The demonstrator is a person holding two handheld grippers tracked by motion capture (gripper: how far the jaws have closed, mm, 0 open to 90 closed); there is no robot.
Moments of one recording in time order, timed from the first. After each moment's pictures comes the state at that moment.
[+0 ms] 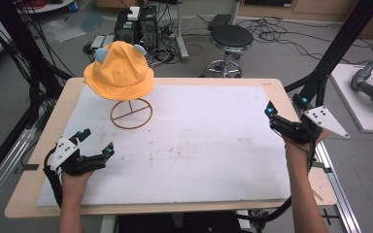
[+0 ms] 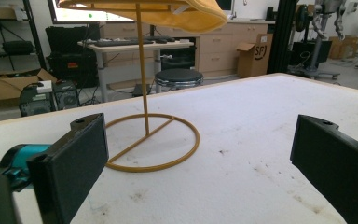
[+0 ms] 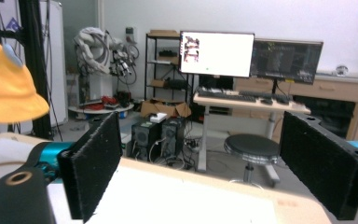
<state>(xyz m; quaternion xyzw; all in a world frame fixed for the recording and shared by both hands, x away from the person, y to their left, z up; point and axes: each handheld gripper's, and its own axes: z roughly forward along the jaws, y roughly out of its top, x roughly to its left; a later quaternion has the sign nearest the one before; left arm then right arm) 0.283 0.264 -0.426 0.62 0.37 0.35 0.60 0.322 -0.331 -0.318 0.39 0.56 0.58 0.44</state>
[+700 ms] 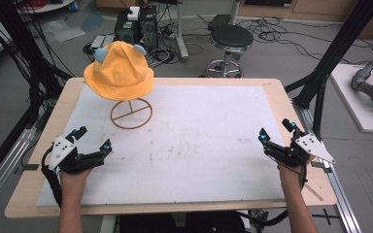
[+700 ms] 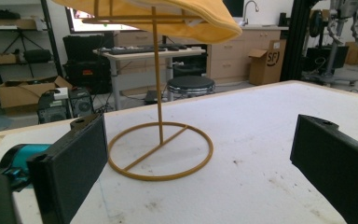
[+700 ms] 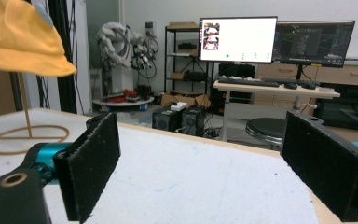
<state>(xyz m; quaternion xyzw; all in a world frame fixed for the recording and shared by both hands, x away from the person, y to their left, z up) 0.283 0.267 -0.421 0.60 0.38 0.38 0.60 0.302 -0.340 -0.396 0.37 0.58 0.61 0.40</state>
